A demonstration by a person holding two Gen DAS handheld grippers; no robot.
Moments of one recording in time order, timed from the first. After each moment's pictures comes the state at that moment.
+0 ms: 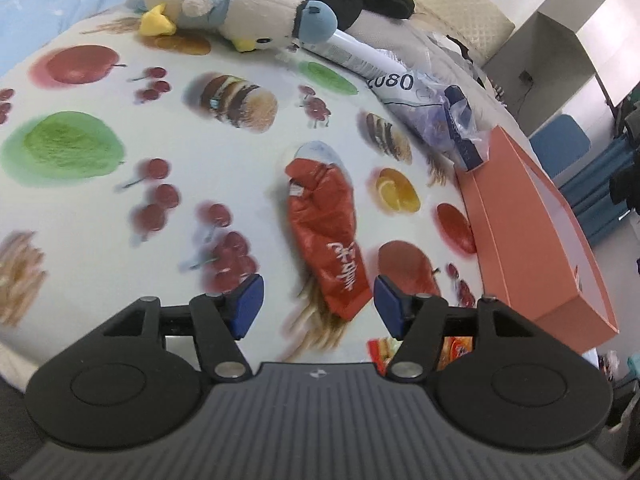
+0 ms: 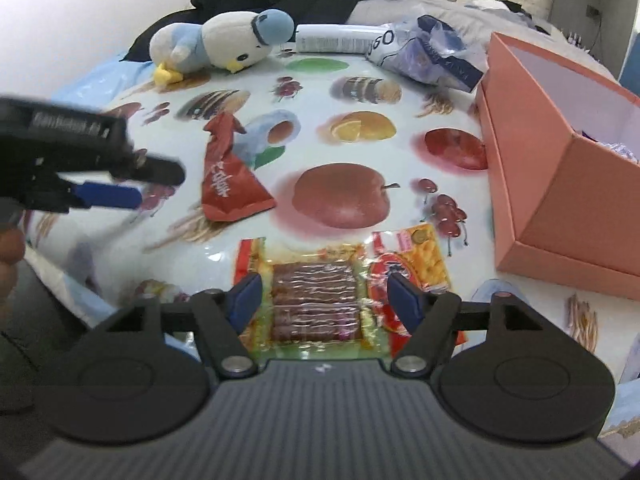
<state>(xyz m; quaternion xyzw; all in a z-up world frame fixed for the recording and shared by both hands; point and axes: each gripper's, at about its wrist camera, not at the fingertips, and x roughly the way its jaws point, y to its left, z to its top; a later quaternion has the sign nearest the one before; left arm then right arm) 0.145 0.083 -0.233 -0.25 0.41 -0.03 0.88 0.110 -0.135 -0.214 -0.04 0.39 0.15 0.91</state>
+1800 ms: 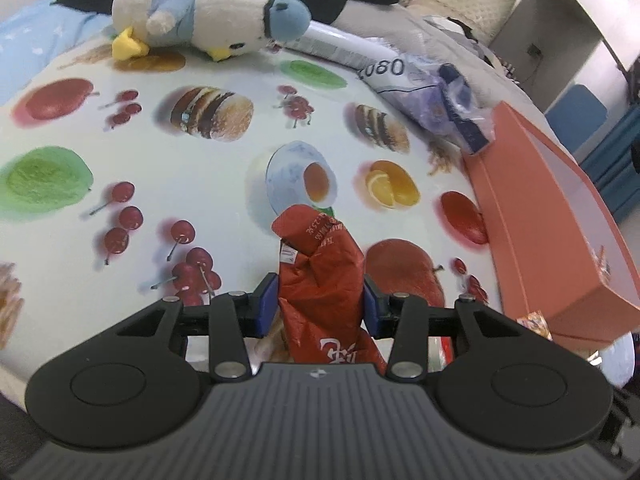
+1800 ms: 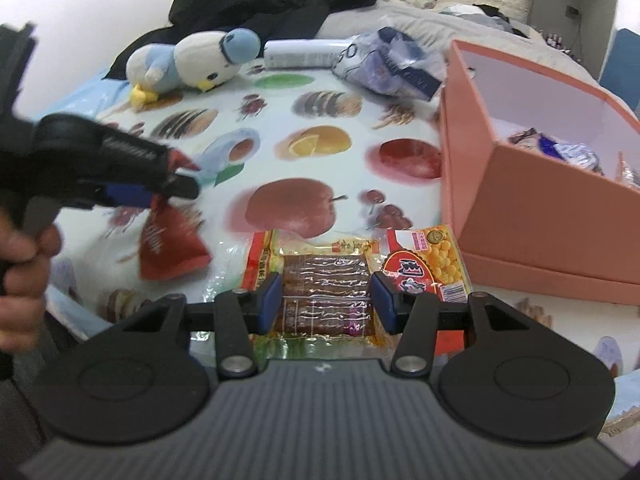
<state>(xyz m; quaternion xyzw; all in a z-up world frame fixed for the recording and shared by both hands) 0.158 0.039 -0.222 -0.18 0.42 -0.01 0.89 0.108 -0.173 -0.195 -0.03 0.38 0.13 0.92</state>
